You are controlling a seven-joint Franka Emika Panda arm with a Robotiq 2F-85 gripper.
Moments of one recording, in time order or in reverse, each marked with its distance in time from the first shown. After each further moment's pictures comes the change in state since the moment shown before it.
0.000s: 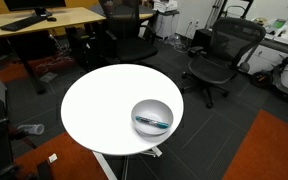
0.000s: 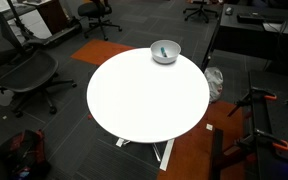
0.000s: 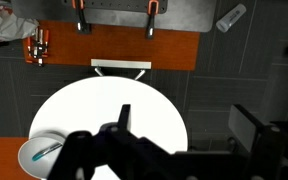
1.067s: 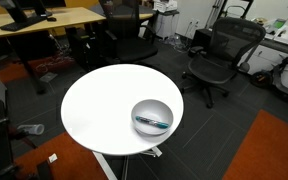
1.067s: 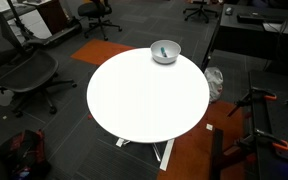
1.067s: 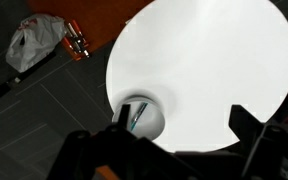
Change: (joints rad) arm -0.263 0.325 -0.003 -0.014 -0.174 0.501 0.363
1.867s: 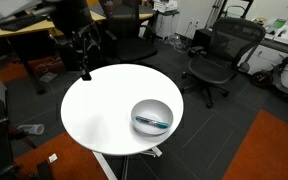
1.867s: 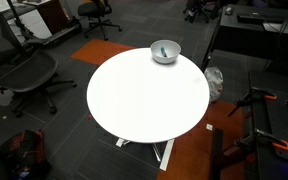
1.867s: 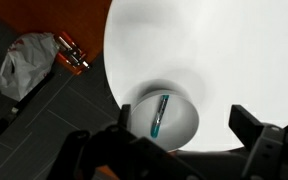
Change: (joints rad) arm -0.050 0.387 -0.114 0.041 -0.005 0.342 0.116
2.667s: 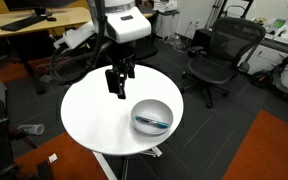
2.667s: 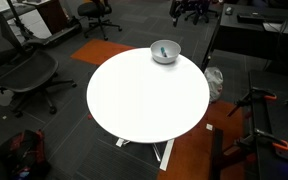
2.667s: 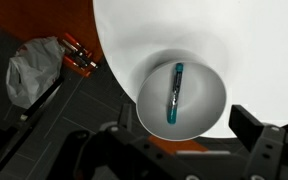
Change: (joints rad) arm 0.023 0.315 -0.103 0.249 0.010 0.032 0.074
